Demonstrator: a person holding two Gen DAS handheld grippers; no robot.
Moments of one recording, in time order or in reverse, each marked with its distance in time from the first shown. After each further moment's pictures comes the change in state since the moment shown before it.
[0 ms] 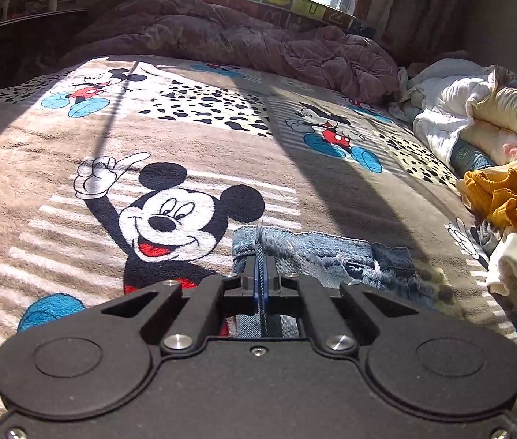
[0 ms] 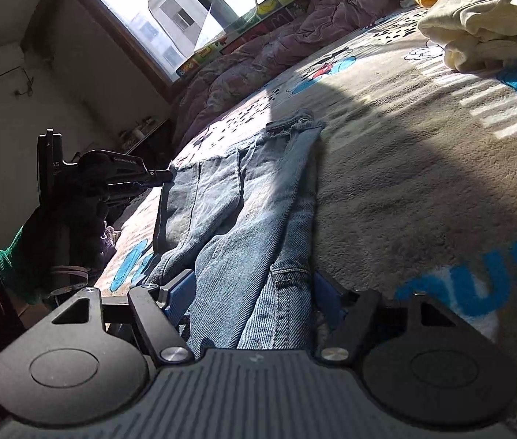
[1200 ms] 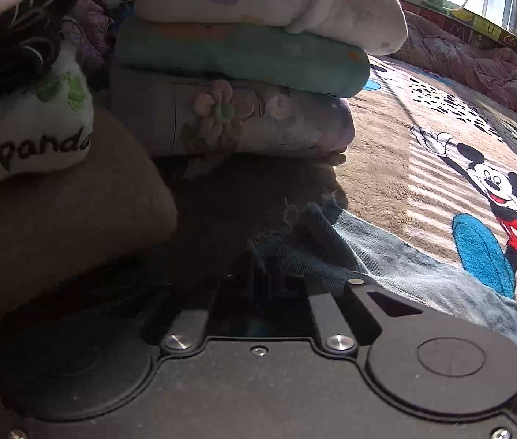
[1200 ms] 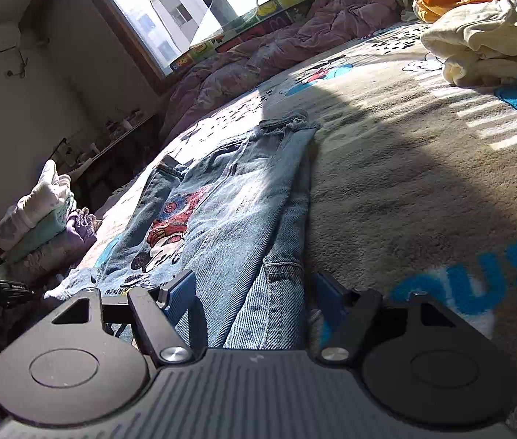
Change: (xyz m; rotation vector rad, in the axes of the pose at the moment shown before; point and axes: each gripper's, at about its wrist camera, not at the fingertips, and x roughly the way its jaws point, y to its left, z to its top) left arm -0.136 0.251 -0.090 -0.239 0.003 0.475; right arm 0.004 0.009 -0.006 -0.076 -0.006 -0.072
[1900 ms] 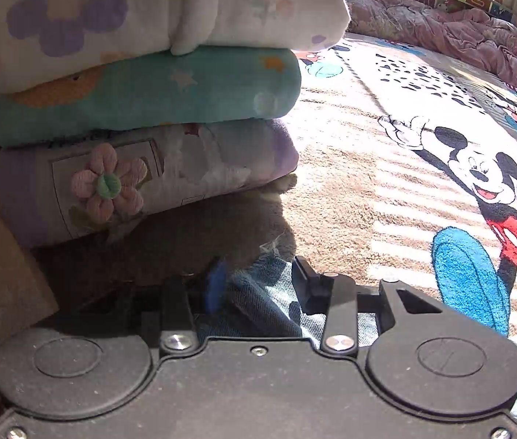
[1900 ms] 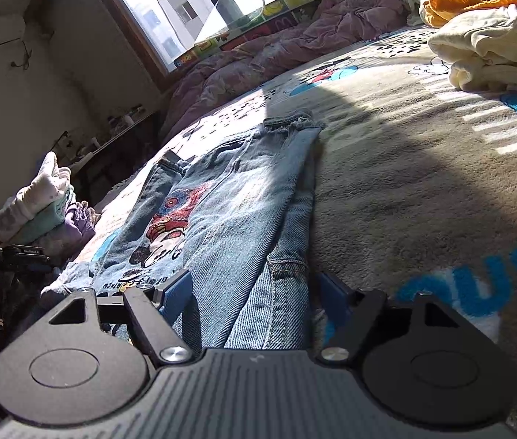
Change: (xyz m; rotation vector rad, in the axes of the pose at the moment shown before) left arm 0.036 -0.072 0.037 0.234 0.090 -0.019; right arm 0.002 0.003 -0.002 -0.030 0.002 -0.003
